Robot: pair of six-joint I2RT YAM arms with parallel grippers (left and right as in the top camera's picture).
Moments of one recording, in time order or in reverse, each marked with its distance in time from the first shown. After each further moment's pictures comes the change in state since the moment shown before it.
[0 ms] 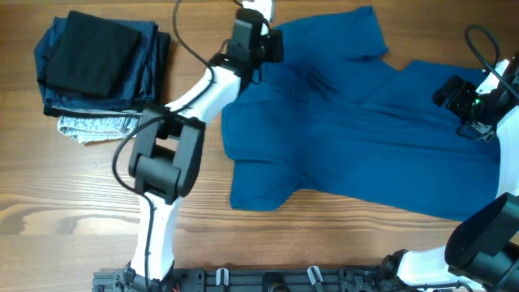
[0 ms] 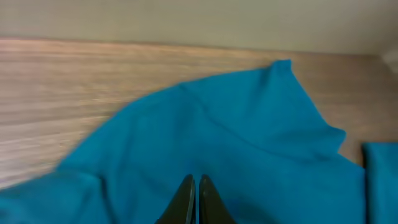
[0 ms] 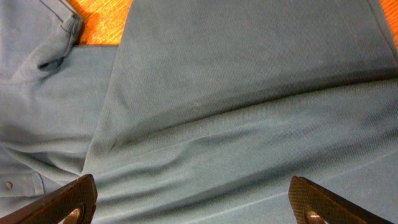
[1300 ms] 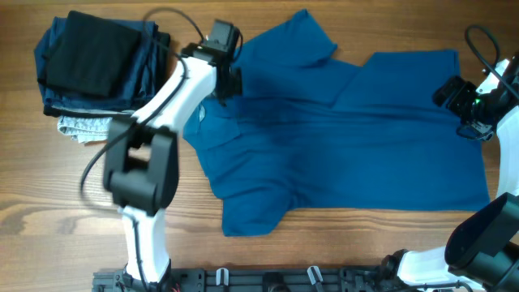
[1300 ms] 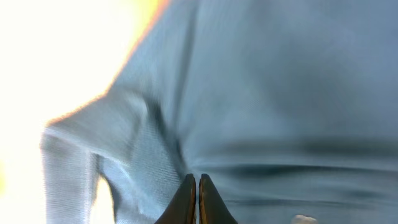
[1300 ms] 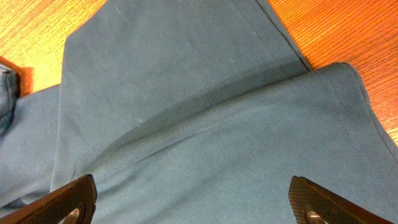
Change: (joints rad) left arm 0.094 -0.172 -0.007 -0.855 -0.225 0.011; right arm 0.000 0.000 0.000 0.002 0.000 0.000
